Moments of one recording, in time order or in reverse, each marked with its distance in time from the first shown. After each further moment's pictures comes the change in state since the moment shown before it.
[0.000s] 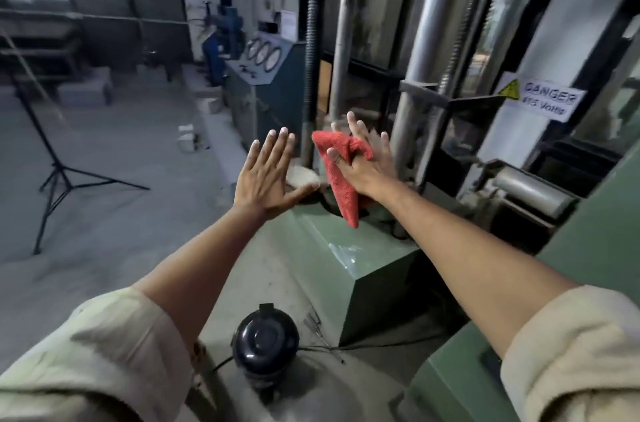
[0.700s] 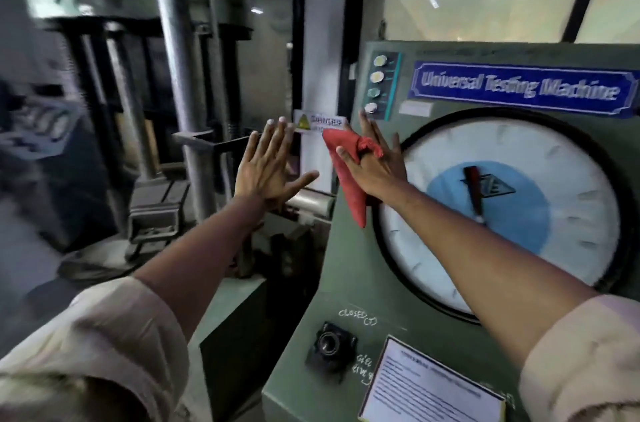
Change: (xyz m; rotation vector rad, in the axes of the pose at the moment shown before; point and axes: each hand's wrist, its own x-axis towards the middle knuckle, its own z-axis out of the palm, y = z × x) left_hand 0.092 0.439 -0.072 -0.272 0.251 0.472; right_hand -0.248 0.328 -0.247 -0.280 0.297 0.480
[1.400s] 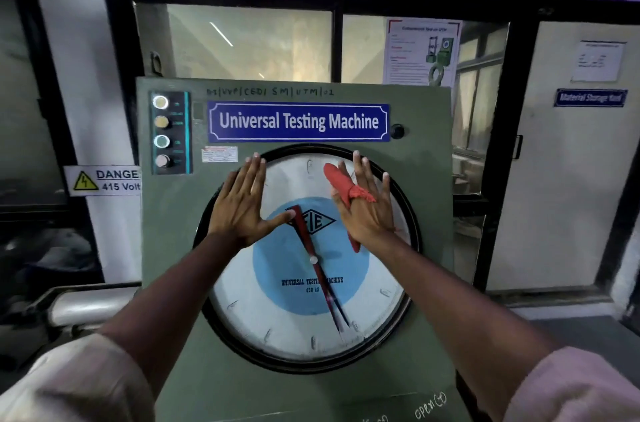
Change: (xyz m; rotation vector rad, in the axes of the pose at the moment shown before) left_hand 0.169 0.261 0.131 -0.377 0.028 0.464; right_hand -0.089 0.273 -0.070 -0.434 0.204 0.522
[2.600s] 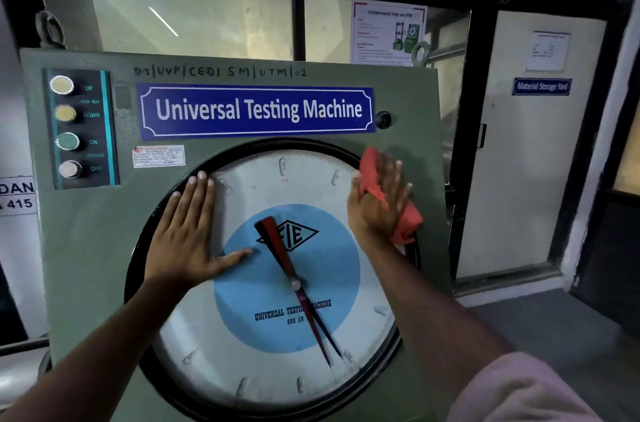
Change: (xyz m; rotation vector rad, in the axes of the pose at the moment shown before) left_hand 0.015 -0.061 0.109 0.067 0.203 0.077; right_hand 0.052 0.052 0.097 0.136 0.582 0.505
